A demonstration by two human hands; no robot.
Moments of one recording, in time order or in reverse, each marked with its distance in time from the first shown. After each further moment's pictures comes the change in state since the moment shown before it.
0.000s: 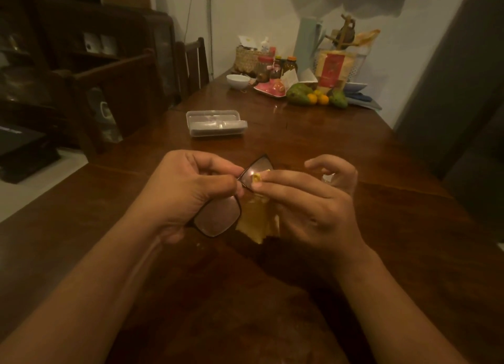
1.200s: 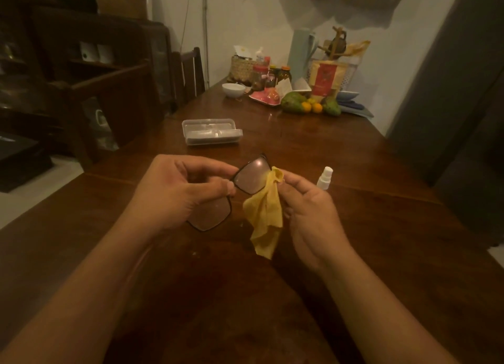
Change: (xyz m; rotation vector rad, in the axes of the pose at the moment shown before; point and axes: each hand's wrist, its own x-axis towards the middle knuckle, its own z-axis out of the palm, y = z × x) left_hand 0.006 -0.004 -0.014 0.158 -0.022 0.131; right_hand 0.018 -0.017 0.009 1.218 0.008 1.213
